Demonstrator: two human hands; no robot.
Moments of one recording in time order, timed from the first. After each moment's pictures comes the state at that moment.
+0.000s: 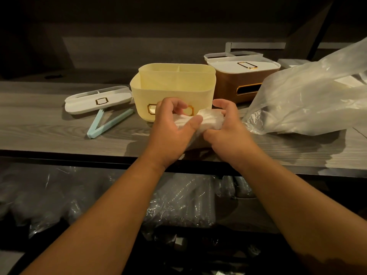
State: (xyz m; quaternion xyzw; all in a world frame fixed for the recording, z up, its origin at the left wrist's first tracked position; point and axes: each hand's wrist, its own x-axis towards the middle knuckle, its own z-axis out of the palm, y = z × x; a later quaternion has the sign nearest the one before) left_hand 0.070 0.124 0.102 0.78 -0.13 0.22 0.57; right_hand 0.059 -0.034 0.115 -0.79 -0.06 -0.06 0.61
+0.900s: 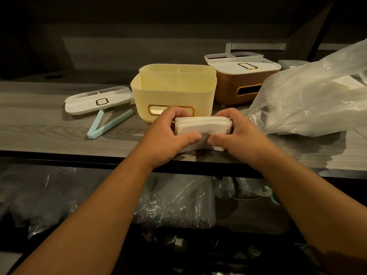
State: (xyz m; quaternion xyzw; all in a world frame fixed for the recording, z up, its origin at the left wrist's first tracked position) left_hand 0.061 0.146 0.113 0.82 -0.13 0.06 0.55; right_hand 0.053 -0.060 0.124 -0.86 -0.07 -0.02 0.50
